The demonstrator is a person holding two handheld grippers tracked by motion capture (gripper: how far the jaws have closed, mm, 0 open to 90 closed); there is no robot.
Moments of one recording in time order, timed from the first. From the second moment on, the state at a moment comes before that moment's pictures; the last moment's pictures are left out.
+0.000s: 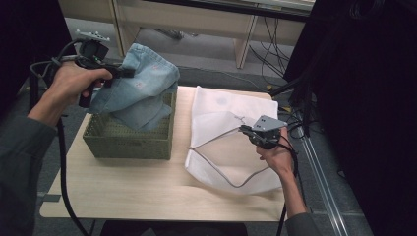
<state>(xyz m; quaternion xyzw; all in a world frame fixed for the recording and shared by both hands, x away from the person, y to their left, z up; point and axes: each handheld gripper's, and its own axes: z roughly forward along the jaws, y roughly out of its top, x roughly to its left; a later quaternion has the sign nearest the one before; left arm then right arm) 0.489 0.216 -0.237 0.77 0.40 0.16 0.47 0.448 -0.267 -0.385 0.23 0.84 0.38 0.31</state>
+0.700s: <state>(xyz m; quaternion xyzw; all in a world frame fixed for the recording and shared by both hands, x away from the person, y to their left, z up) 0.369 0.159 -0.213 0.79 0.26 0.08 0.55 0.446 -0.264 -0.384 0.23 0.84 0.38 0.31</state>
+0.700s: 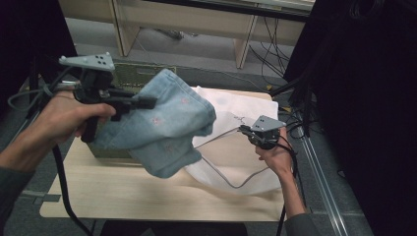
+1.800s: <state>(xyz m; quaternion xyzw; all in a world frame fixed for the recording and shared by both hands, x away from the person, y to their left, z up) 0.377 0.022 -0.292 0.81 0.20 0.00 0.55 0.447 -0.267 -0.383 0.23 0.84 0.38 0.31</state>
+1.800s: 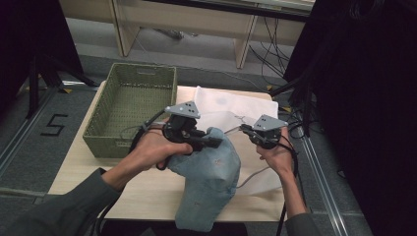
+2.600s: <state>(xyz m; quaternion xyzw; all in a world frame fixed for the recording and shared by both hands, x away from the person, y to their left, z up) 0.431 -0.073 -0.407 0.83 0.27 0.00 0.48 0.442 -0.257 -0.379 0.21 0.85 0.38 0.31</state>
